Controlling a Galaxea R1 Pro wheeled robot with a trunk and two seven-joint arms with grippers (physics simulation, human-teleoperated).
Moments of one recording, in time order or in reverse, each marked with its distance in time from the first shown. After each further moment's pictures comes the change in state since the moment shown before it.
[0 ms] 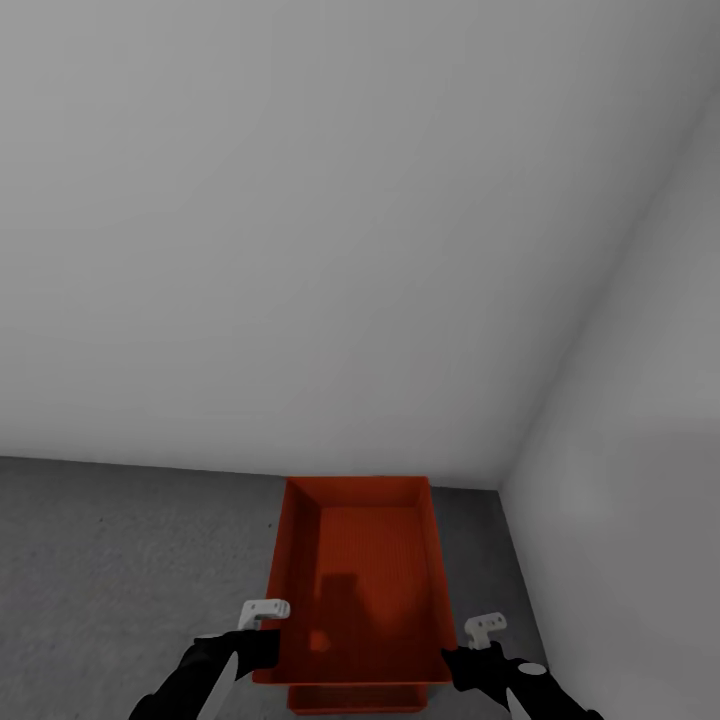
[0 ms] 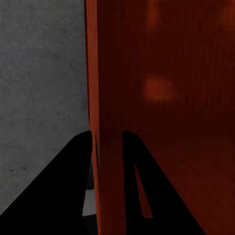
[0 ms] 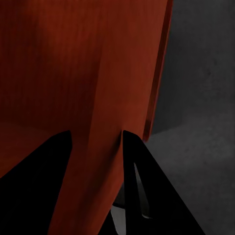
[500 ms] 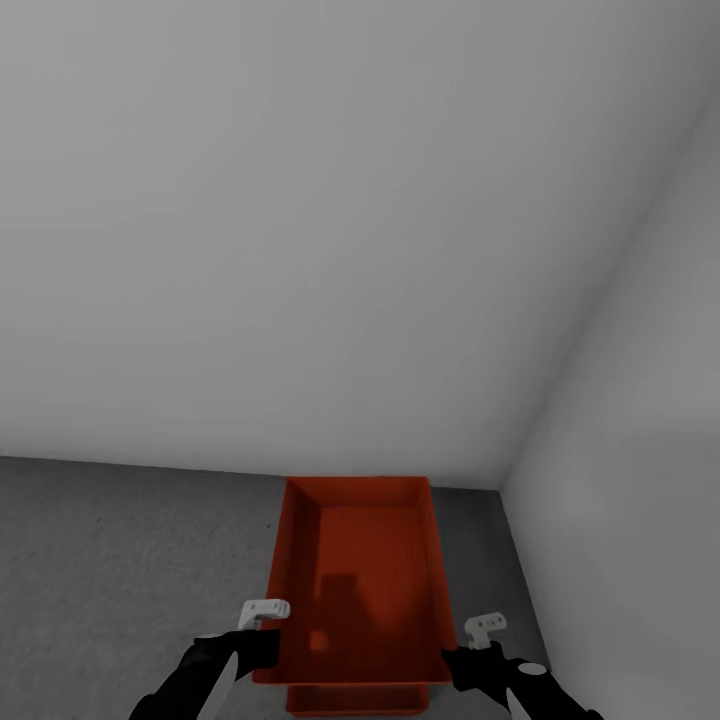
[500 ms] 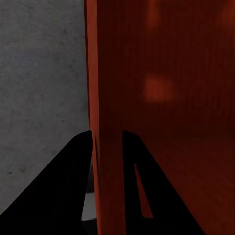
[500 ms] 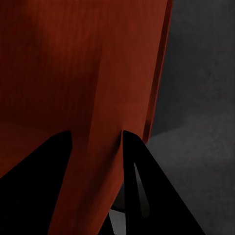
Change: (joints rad) left arm 0.000 0.000 0.001 0.000 -0.001 0.001 0.000; right arm 0.000 0.000 0.001 0.000 -0.001 0.000 0.000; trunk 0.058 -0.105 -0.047
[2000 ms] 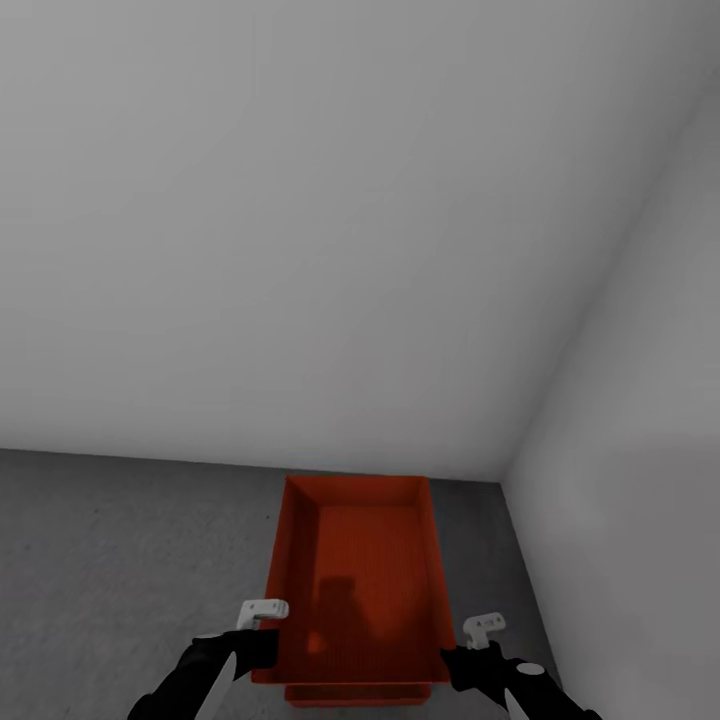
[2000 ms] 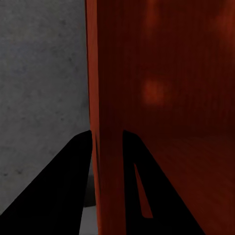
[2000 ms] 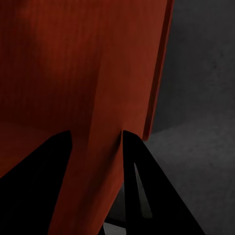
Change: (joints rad) left arm 0.000 0.008 -0.008 0.000 0.008 -0.001 -0.002; right arm 0.000 0.005 0.002 0.000 0.000 -0.001 -0.007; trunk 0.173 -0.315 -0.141
